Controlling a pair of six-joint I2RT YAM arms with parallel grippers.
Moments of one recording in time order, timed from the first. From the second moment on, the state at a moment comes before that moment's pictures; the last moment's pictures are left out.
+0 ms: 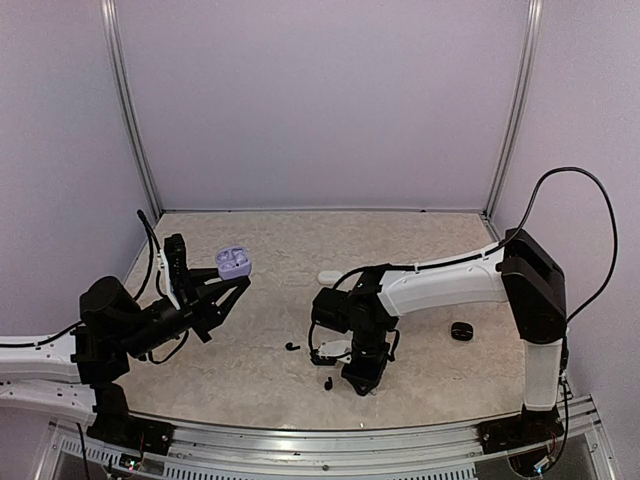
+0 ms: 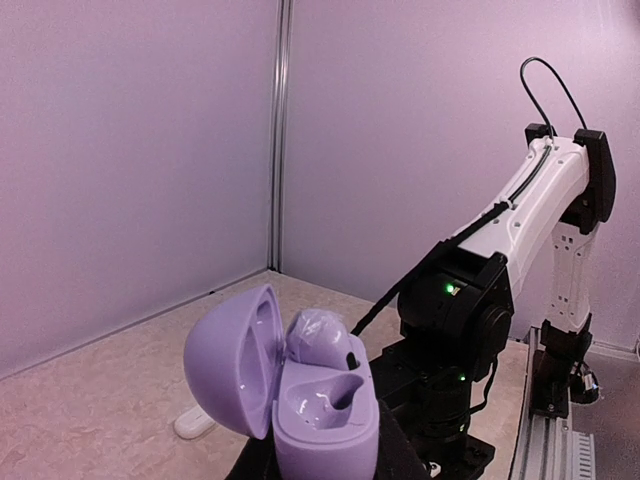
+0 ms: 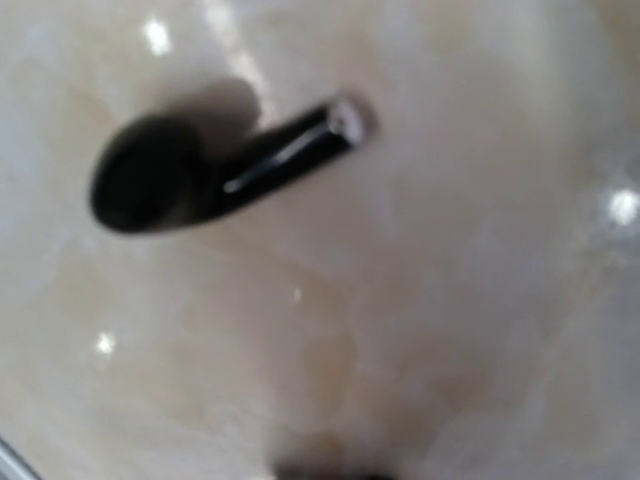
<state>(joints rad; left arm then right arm) -1.04 0.78 0.37 0.59 -0.06 -0.05 1.11 2.03 1.42 -1.03 -0.18 -0.08</state>
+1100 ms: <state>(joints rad) -1.04 0.83 0.37 0.62 -0.02 -0.02 1.10 1.57 1.56 -0.63 0.00 -0.23</state>
